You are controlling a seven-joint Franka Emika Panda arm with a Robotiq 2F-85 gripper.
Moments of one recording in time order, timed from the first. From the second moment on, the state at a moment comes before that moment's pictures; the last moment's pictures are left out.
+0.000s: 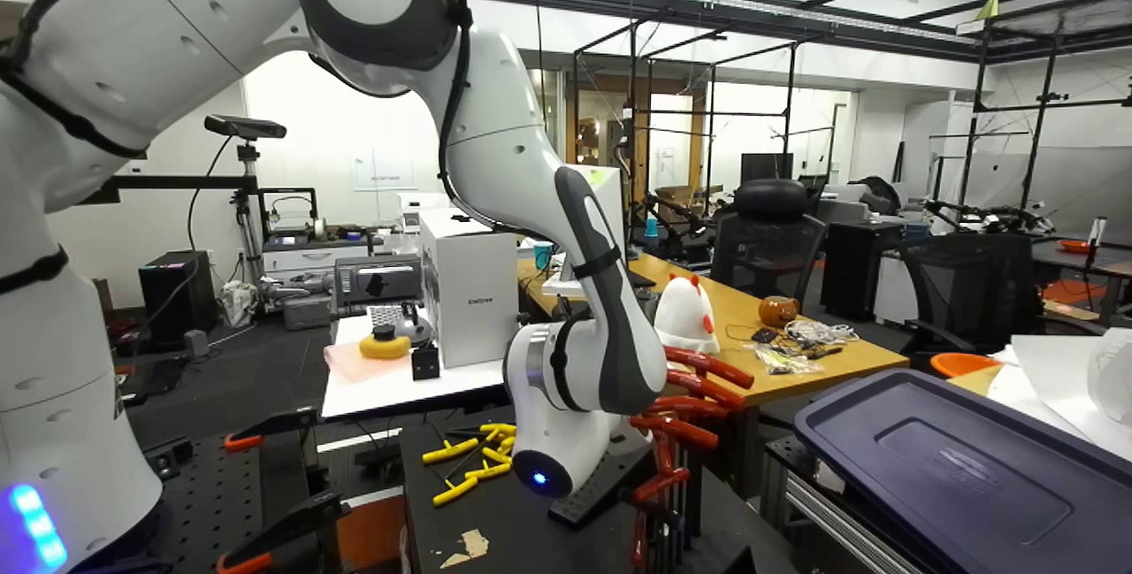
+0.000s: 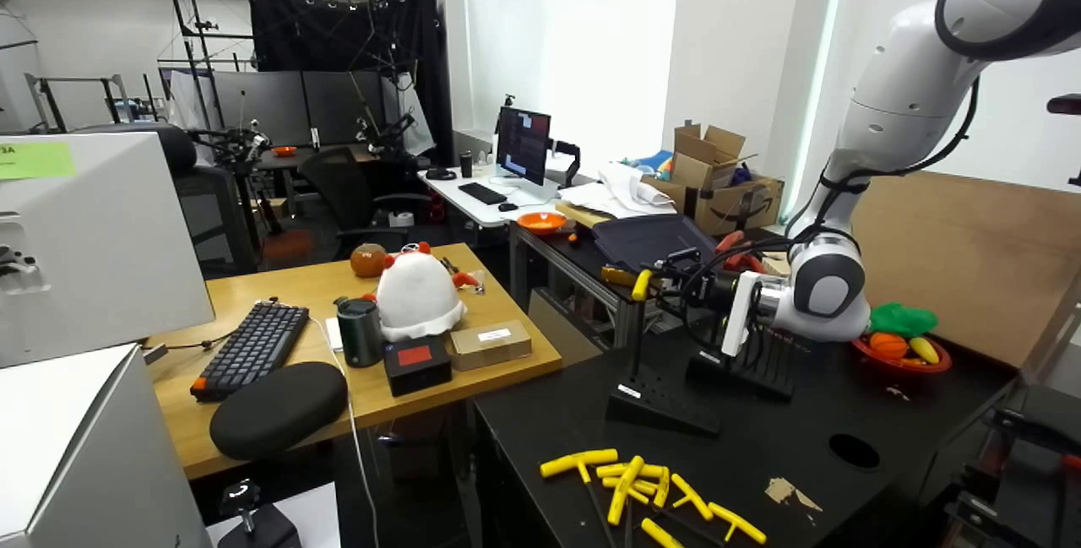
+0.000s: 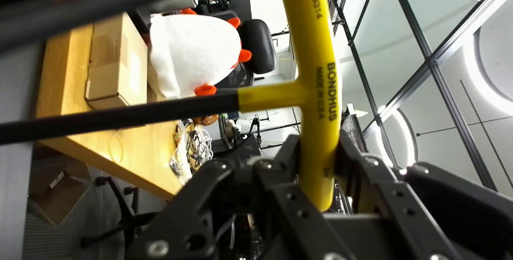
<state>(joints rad) -0.20 0.94 -0.14 -1.99 2.37 1.58 -1.19</state>
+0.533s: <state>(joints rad) -0.20 0.94 -0.15 -1.97 2.37 1.59 -1.15</state>
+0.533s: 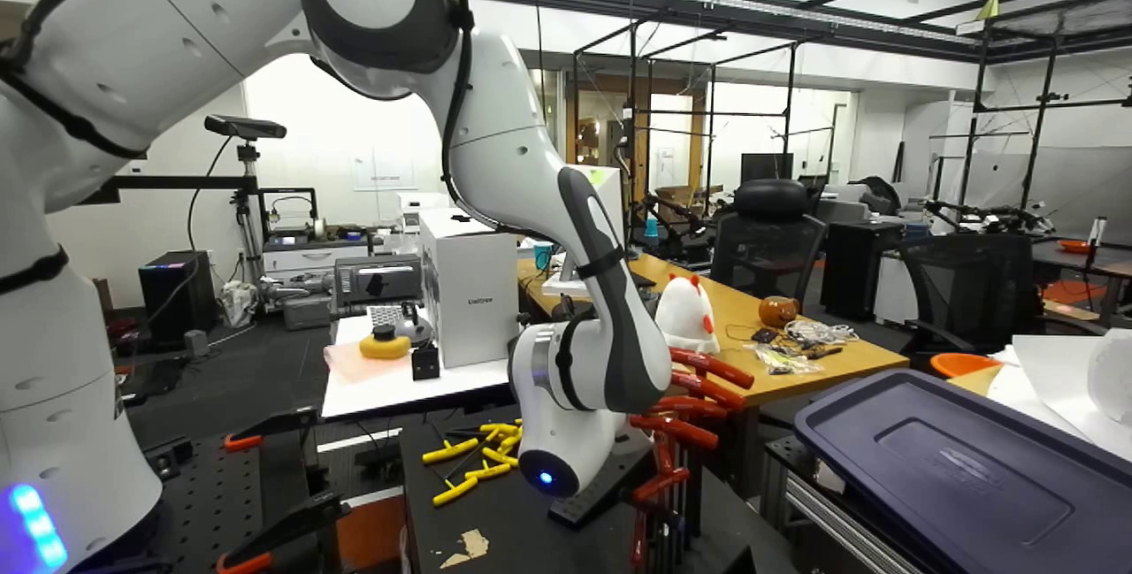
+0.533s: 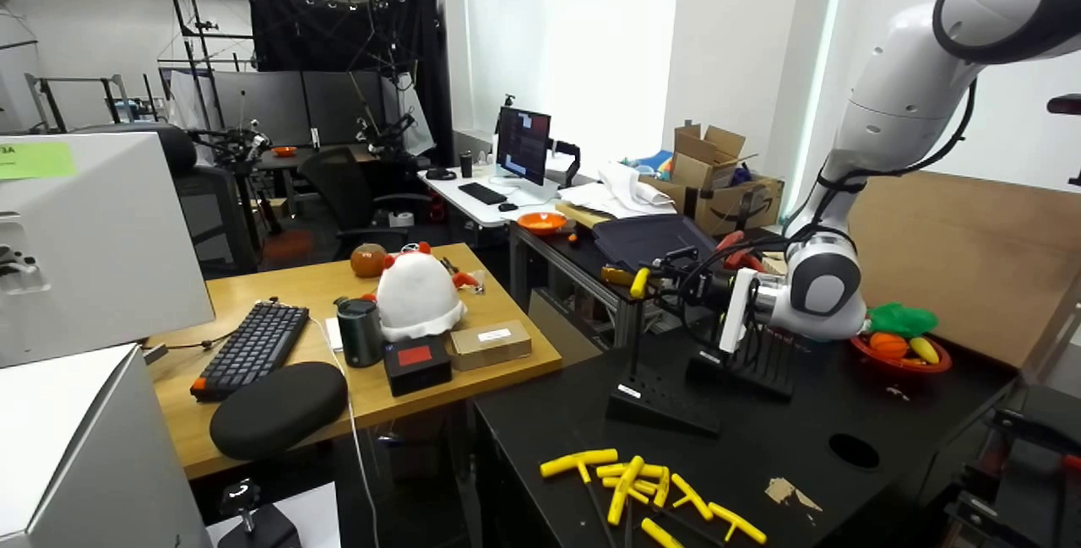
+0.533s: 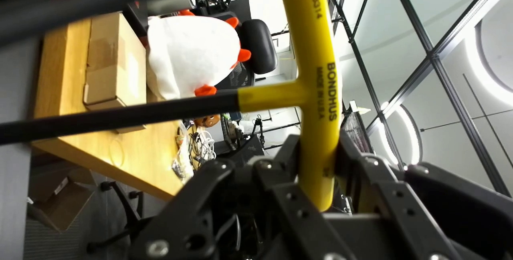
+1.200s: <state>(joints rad) -0.20 0.96 -0.15 -1.96 2.37 1.60 -1.13</state>
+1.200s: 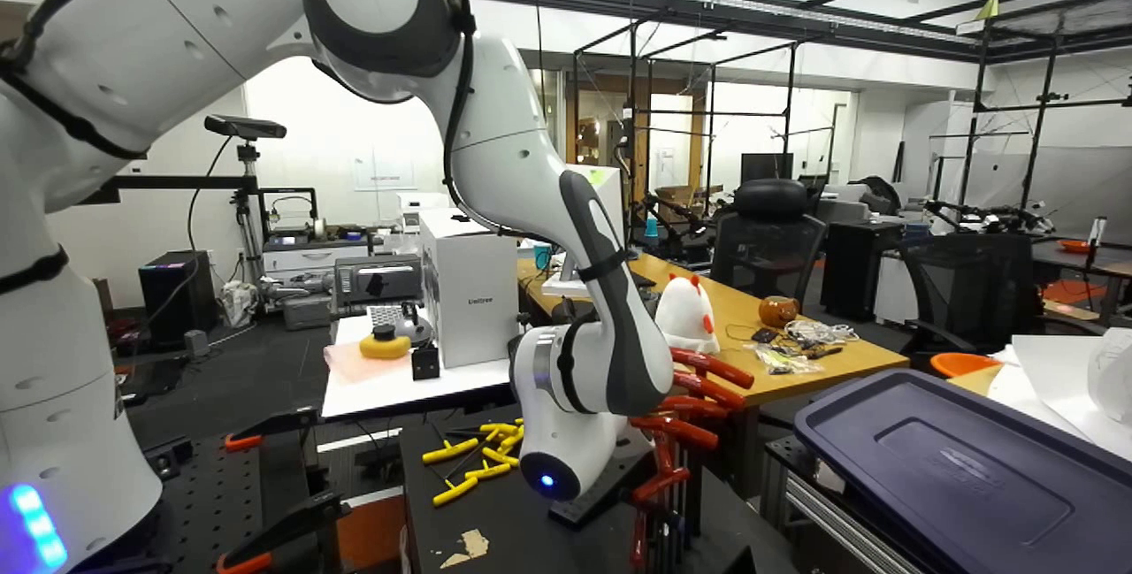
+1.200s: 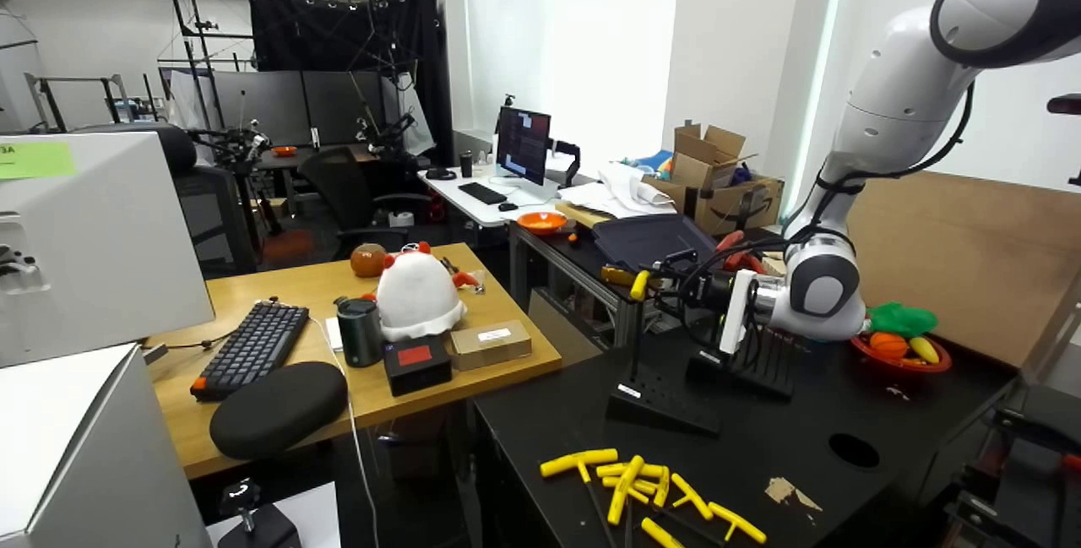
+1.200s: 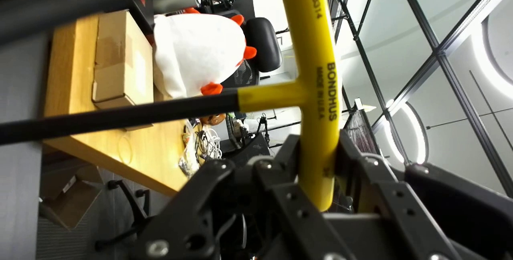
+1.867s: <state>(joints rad) -0.20 0.98 -0.15 -1.92 2.37 1.61 -1.13</state>
